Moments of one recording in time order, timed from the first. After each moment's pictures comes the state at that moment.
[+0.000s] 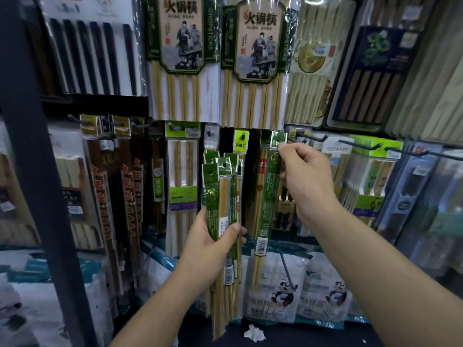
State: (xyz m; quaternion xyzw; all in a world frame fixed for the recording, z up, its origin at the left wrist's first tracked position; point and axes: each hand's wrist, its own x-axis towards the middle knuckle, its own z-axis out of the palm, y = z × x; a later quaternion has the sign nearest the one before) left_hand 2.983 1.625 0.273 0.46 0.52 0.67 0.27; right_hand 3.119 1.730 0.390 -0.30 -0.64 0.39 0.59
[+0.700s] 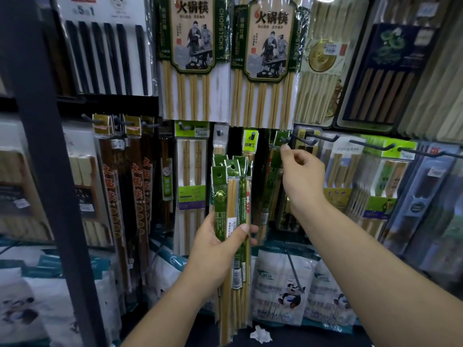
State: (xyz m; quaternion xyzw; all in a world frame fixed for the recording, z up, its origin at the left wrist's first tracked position) left_hand 2.984 1.622 0.268 0.46 0.49 0.68 0.30; right_hand 3.093 1.760 0.374 -0.36 -0.62 0.35 0.61
